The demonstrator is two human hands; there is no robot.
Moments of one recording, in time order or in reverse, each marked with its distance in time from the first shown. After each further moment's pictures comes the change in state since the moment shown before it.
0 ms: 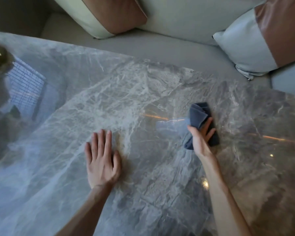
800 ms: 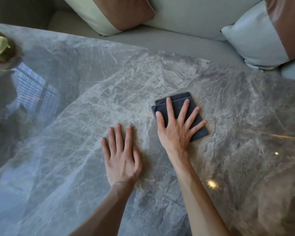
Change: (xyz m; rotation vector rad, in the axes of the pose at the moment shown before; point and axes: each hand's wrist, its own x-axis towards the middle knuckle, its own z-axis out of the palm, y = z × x) left_hand 0.000 -0.002 0.006 0.057 0.009 0.032; right_hand -0.038 0.000 0.138 -0.902 0.376 -0.505
